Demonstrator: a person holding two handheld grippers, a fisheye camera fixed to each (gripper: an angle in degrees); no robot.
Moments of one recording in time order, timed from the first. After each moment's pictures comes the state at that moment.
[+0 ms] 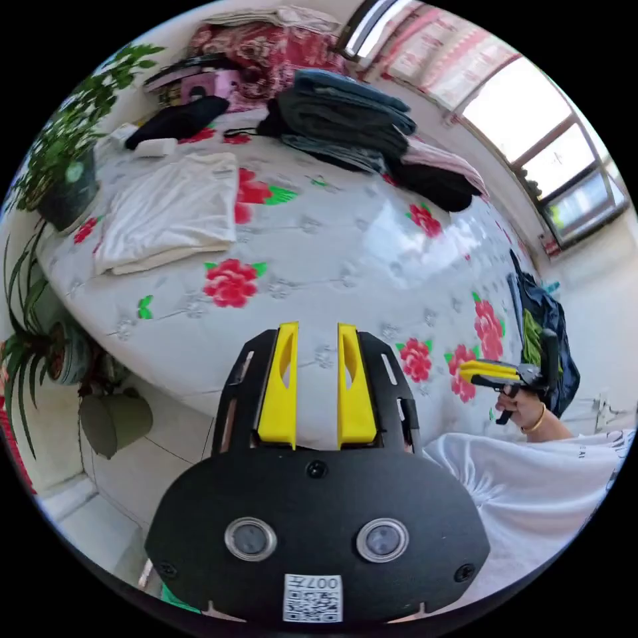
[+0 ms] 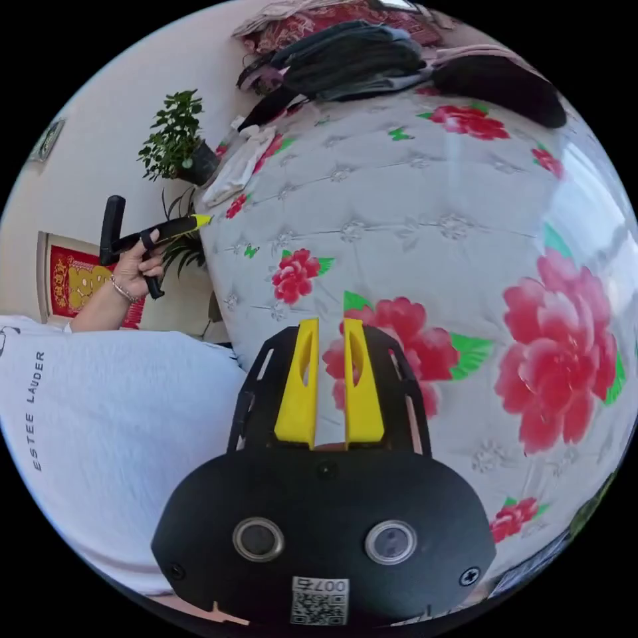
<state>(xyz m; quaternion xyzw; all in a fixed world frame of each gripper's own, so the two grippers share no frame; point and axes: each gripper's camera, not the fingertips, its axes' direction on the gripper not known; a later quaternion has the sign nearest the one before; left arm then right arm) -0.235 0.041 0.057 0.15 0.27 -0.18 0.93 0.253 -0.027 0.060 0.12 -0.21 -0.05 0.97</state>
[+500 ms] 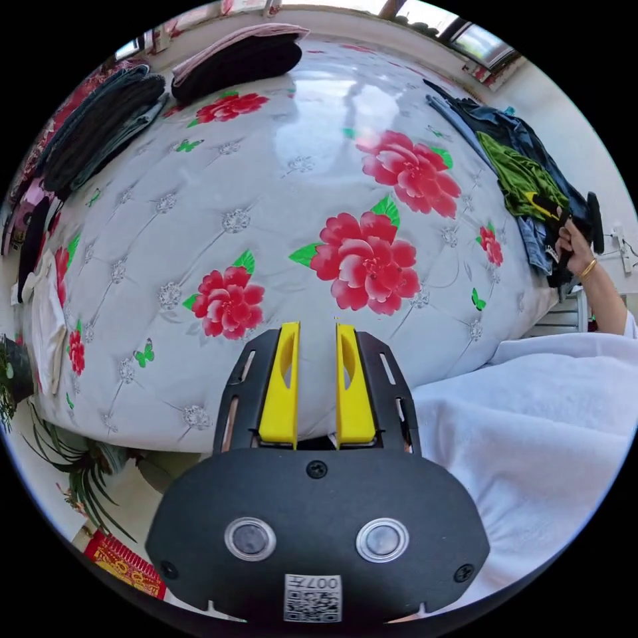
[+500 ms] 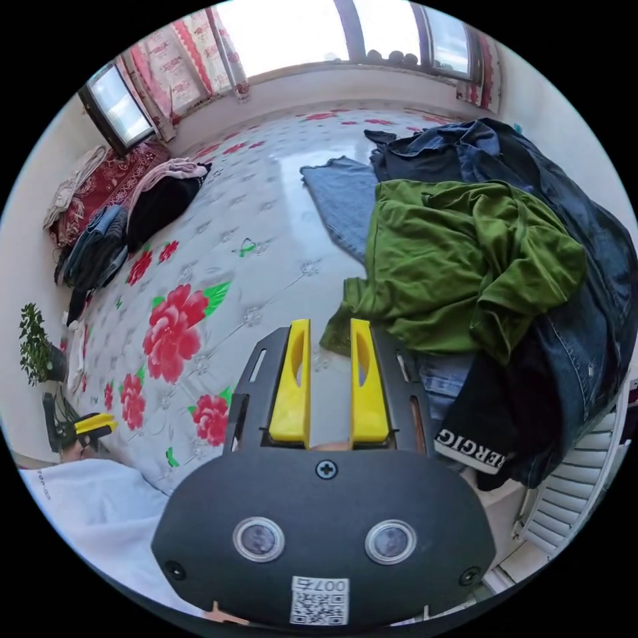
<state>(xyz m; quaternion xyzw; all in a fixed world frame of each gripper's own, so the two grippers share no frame) 0.078 -0.017 0.101 0.04 0.20 0.06 0.98 0.567 0.119 -0.043 0.24 0.02 0.34 0.91</state>
